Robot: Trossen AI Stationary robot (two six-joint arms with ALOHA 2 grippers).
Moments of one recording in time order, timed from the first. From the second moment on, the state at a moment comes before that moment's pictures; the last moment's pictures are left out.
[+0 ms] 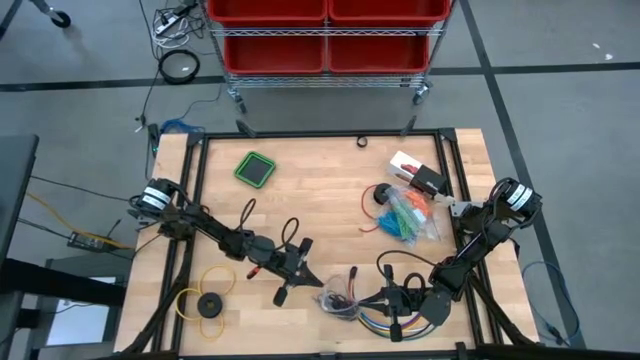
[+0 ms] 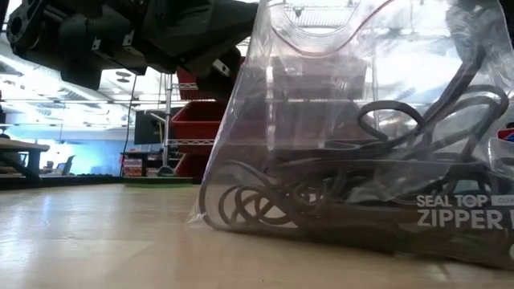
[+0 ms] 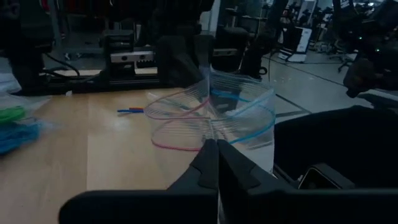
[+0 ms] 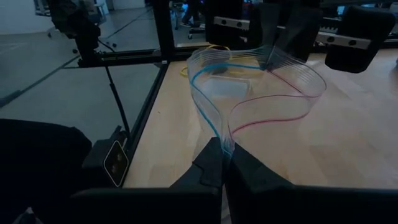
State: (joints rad) left arm -0.36 1.81 0.66 1.08 0.08 -0.11; right arm 0.88 1.72 0.71 0.70 0.82 0.34
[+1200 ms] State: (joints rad) left arm -0.36 1.76 0.66 0.84 0.01 -0.13; right arm 0.80 1.63 0.71 0.52 0.63 0.53
